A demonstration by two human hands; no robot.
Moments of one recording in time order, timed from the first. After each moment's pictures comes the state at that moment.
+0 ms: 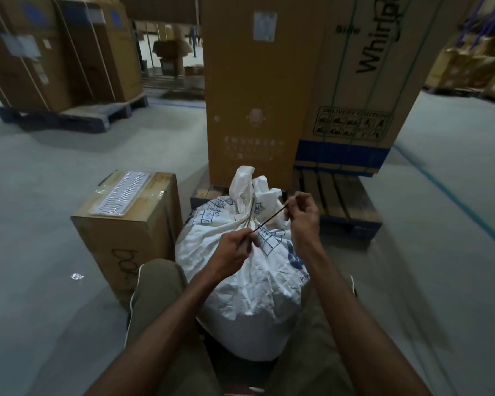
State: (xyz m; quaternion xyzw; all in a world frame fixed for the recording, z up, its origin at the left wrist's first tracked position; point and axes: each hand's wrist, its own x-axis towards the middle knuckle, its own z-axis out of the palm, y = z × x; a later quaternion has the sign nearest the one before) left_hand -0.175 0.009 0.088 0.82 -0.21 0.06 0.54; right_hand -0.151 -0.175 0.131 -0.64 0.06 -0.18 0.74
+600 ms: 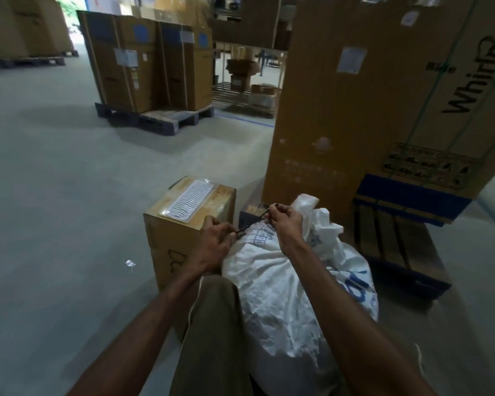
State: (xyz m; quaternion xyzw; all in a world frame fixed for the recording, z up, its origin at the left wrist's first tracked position) left_hand -0.138 0.185 0.117 0.90 -0.01 0.15 0.41; right_hand -0.041 0.002 0.133 -0.60 0.06 -0.01 0.79
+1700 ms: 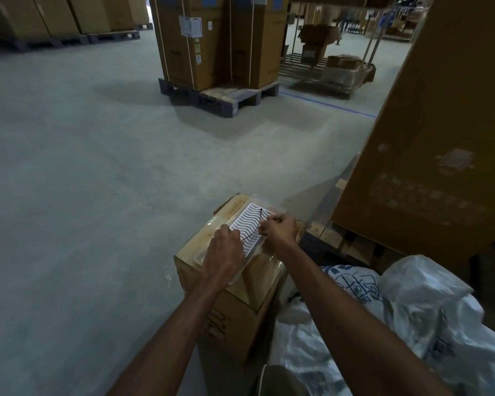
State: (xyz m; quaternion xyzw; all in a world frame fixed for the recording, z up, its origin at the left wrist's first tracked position) left_hand 0.091 0.334 0.034 0.95 0.17 0.14 0.22; right_hand 0.203 0.231 0.044 -0.75 0.09 0.13 0.65
